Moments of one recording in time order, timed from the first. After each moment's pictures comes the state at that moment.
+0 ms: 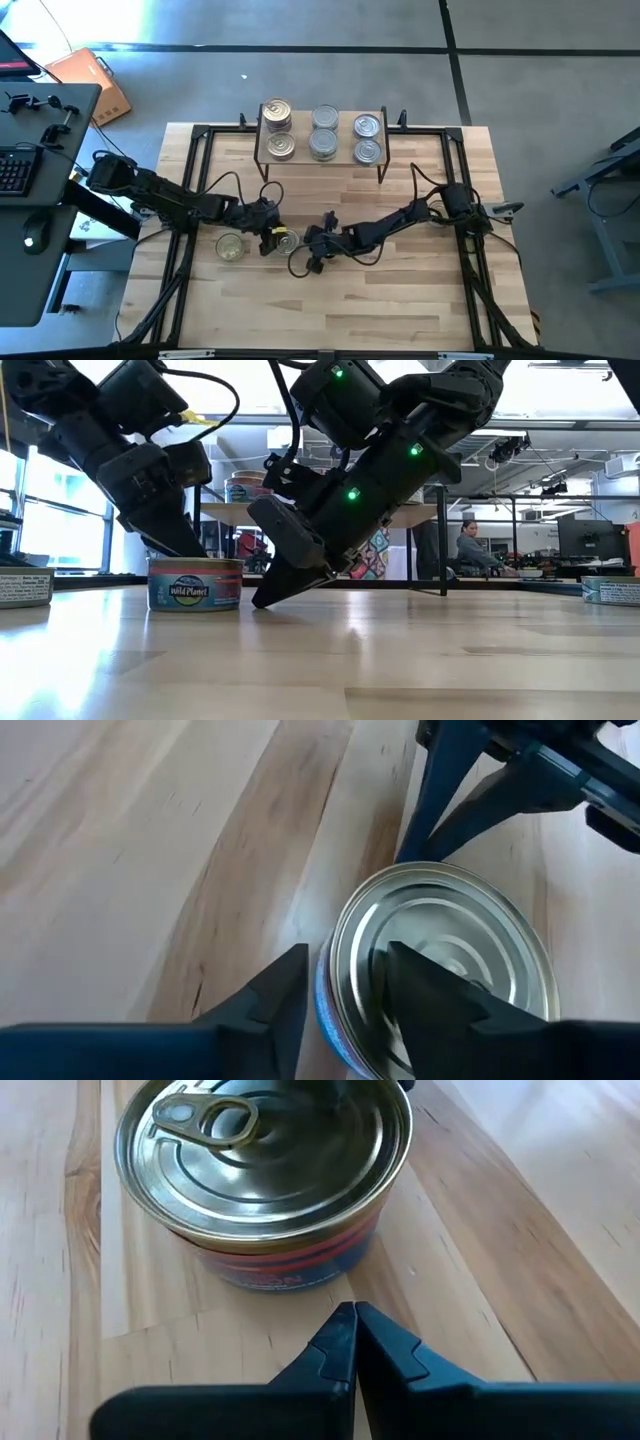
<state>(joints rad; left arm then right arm) -0.13 1.36 0.42 0.12 -0.11 -0.44 0.23 2.17 1.25 0.11 0.33 0.39</state>
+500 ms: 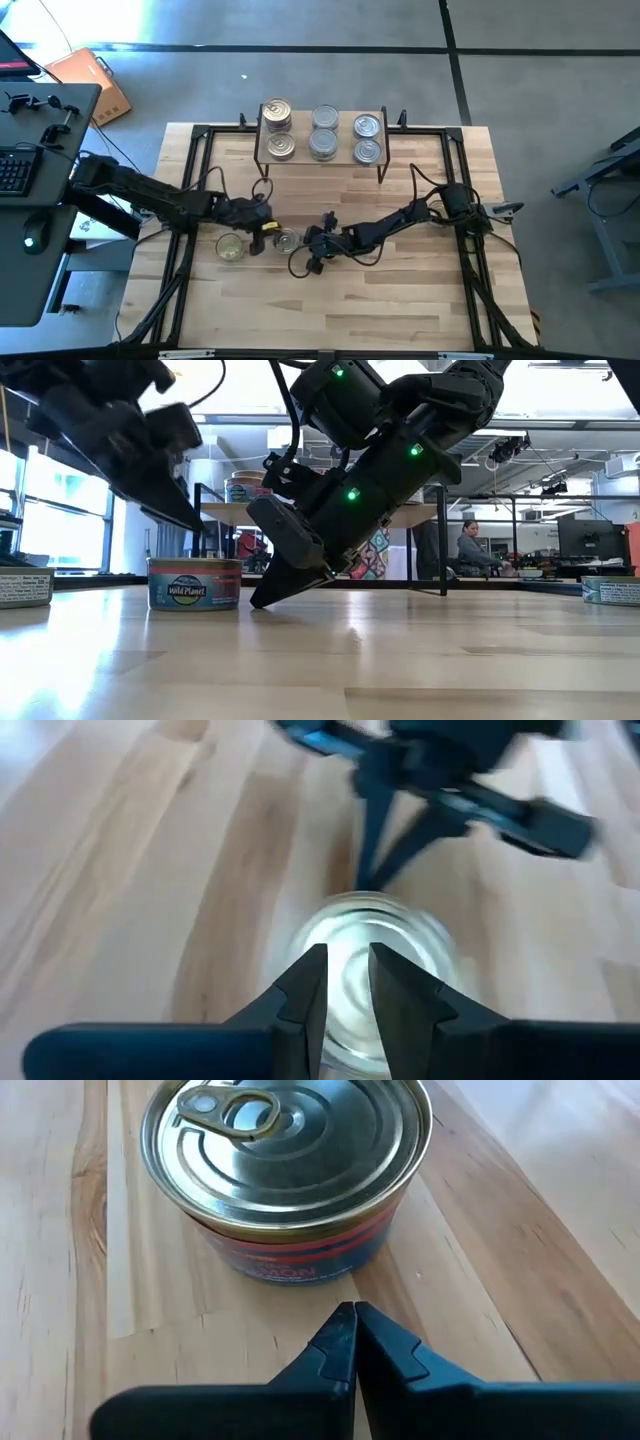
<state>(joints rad) -0.14 1.17 0.43 0.05 -0.09 -0.30 0.23 2.17 1.25 0.13 0.33 0.39</state>
